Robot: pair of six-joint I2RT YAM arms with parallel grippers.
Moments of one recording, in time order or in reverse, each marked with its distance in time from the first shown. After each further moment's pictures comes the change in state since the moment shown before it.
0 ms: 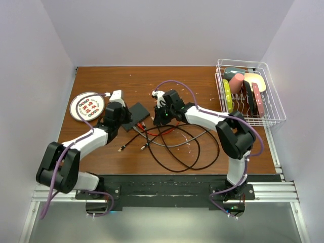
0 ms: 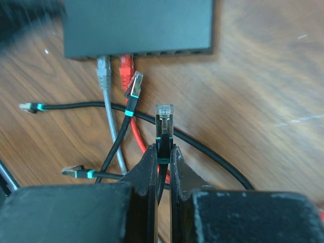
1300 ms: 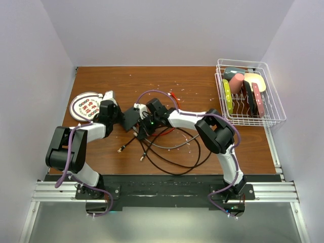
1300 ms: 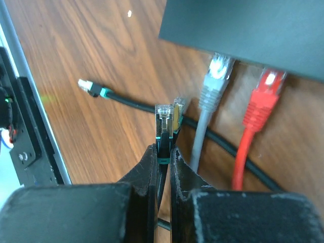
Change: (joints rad) left arm 0.210 0.237 0.025 0.111 0.108 0.005; right arm 0.118 0.268 0.179 0.007 -0.295 0.017
